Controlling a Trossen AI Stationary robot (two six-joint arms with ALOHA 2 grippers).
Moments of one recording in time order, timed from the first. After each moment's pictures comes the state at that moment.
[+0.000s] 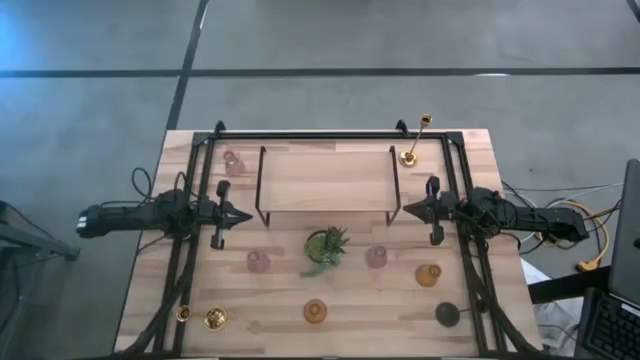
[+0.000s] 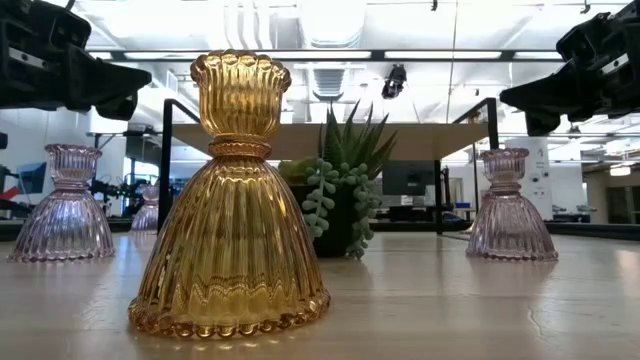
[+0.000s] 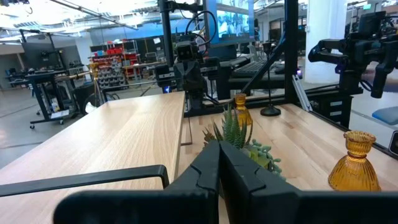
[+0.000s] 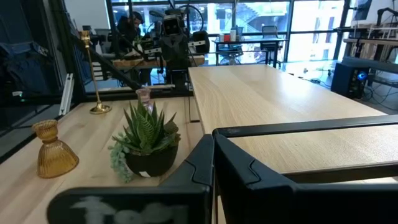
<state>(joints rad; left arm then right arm) 0.02 0.01 0.01 0.03 0.08 0.12 -0.07 0.03 0.01 0.01 -0.01 0.07</state>
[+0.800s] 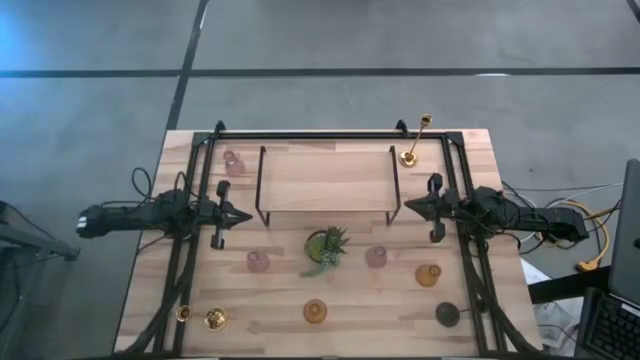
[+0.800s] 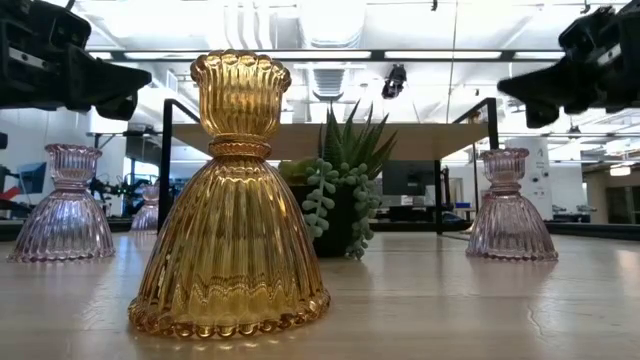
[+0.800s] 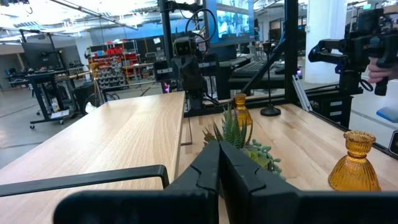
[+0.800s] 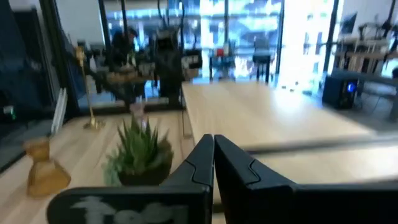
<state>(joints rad) 0.02 0.01 0.01 0.03 0.08 0.12 -0.07 0.03 0.01 0.11 0.02 0.07</state>
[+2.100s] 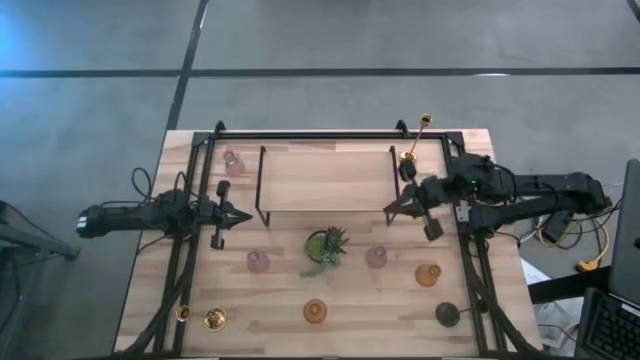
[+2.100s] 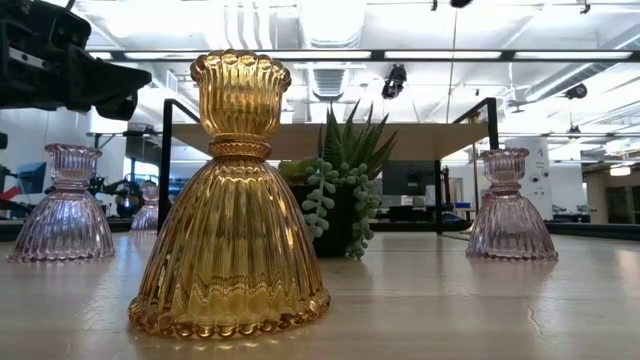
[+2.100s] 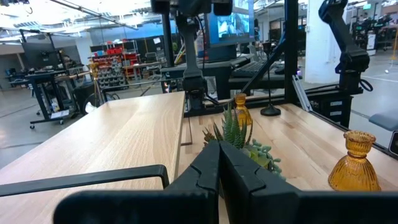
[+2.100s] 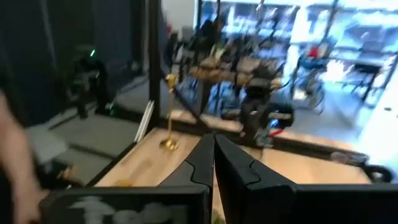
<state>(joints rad) 0.02 0.01 0.01 0.03 0.08 0.12 -0.01 0.87 0.80 0.00 -0.34 -0.08</state>
